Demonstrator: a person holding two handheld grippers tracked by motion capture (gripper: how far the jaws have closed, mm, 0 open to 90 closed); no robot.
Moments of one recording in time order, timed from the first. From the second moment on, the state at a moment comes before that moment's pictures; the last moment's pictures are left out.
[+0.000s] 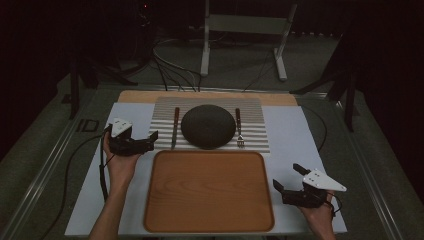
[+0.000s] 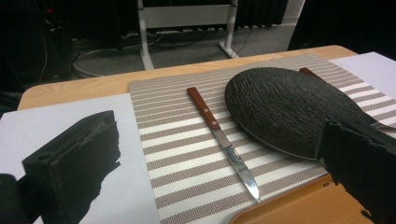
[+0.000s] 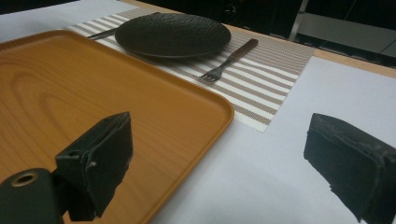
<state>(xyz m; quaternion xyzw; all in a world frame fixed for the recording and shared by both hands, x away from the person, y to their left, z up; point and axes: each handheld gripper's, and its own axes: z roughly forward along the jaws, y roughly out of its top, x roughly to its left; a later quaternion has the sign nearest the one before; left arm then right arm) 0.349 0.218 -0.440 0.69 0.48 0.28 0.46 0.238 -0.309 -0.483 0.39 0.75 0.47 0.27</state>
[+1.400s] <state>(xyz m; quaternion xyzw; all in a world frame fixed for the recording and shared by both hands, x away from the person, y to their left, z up) 0.389 0.197 -0.463 0.70 0.50 0.27 0.44 0.240 -0.308 -0.484 0.38 0.75 0.47 0.26</state>
